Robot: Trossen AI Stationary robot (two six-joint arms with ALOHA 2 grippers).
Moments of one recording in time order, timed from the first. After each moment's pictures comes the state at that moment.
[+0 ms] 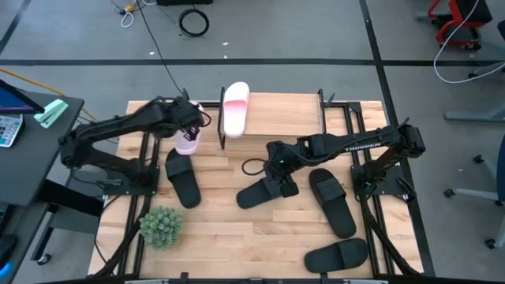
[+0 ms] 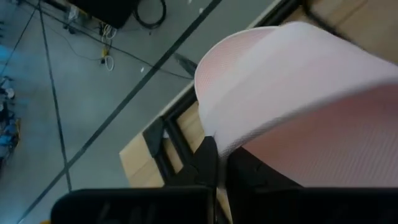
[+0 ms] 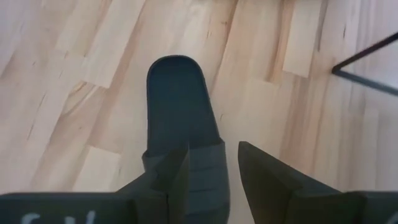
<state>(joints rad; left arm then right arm) 0.32 1.25 1.22 -1.27 -0.78 -0.41 0.05 1.59 1.32 -0.69 -0.05 -0.20</state>
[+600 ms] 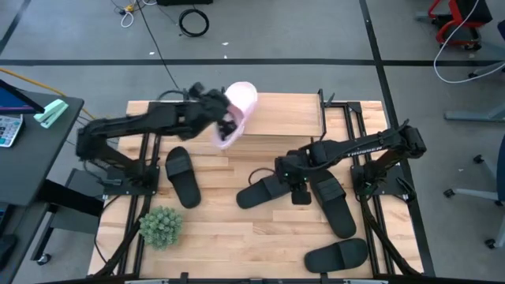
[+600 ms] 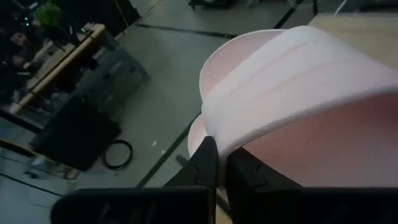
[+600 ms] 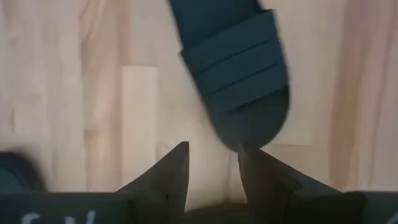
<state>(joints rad) 0.15 1.46 1.49 -0.67 -0.84 0.02 0.13 1.59 1.32 -1.03 -0.06 0.14</state>
